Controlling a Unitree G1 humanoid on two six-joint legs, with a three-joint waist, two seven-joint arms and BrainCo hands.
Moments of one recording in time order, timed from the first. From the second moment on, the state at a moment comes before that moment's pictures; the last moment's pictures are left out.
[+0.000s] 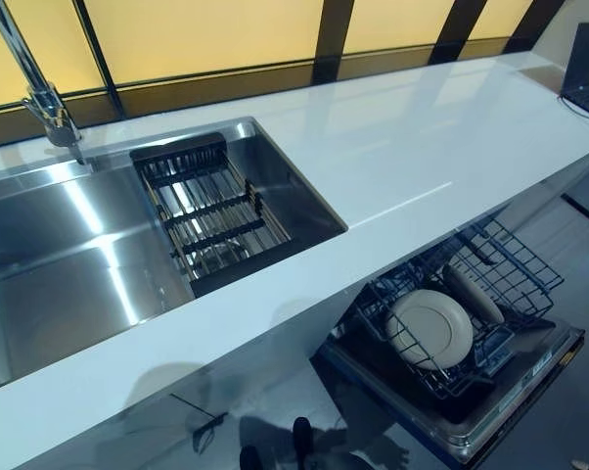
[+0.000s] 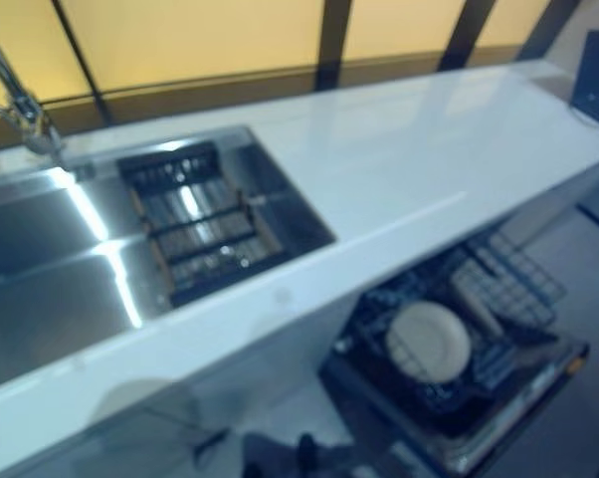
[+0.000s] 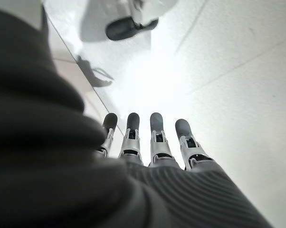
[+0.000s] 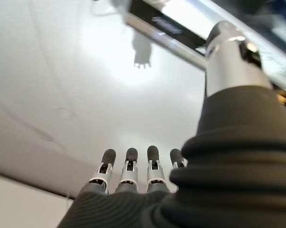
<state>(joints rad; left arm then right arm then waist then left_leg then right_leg) -0.11 0.41 -0.13 1.33 -0.22 0.21 -0.01 -0.10 -0.83 -0.27 1.30 0.17 0.59 0.40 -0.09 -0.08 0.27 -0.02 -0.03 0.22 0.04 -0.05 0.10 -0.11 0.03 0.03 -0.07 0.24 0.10</state>
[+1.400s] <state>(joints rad) -0.24 0.49 -0.14 1.27 -0.37 0.19 -0.06 -0.23 -0.63 -0.09 1.29 0.51 0.51 0.05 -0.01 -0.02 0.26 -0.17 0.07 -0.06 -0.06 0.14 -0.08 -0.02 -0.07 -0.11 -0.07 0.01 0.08</state>
